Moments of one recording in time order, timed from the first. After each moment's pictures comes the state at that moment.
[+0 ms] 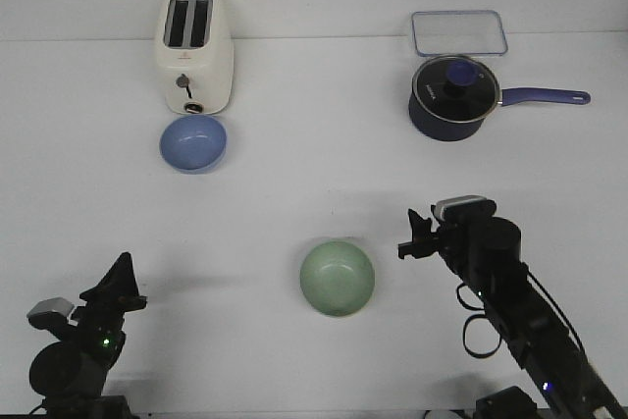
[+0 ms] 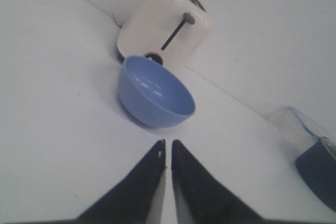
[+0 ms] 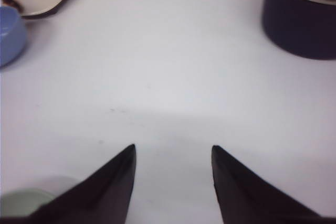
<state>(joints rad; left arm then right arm) 0.02 0.04 0.18 -0.05 0.10 -0.61 0.29 0.89 0.62 -0.19 -0.10 0.23</state>
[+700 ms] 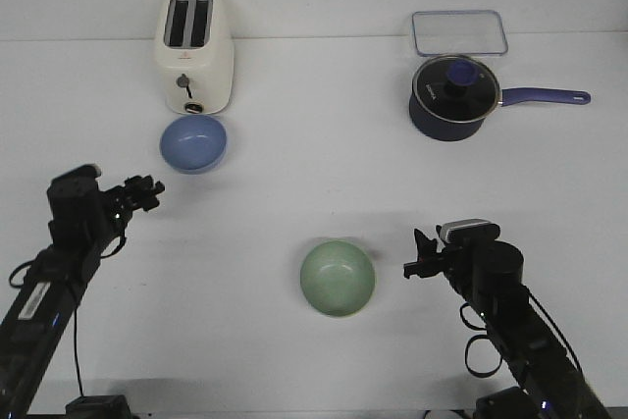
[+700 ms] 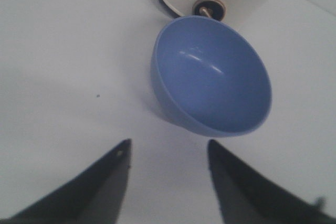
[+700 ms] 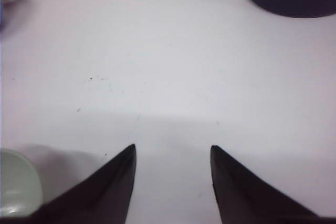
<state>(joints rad) 0.02 1.22 0.86 -0.06 0.10 -0.42 0.26 0.81 0.48 -0.15 -0.10 0.23</state>
